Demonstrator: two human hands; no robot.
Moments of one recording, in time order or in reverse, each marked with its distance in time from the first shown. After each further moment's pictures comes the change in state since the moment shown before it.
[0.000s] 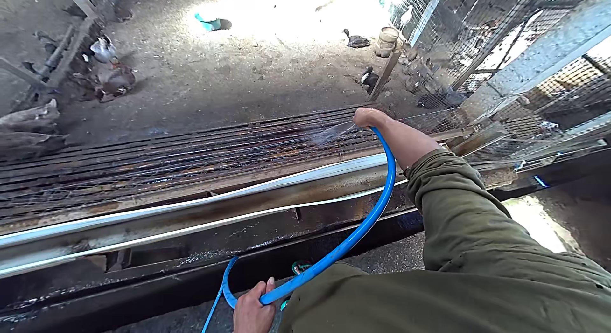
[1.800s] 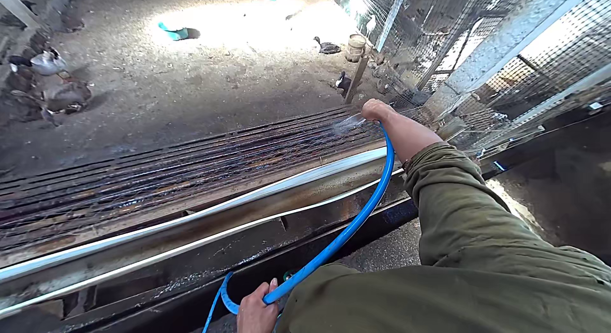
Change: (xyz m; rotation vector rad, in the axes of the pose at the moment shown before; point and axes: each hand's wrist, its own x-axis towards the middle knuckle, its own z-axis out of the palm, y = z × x) left_hand 0.023 0.020 0.020 -0.022 -0.117 0.064; right_hand -0.025 0.079 -0.033 -0.016 0.133 0.236
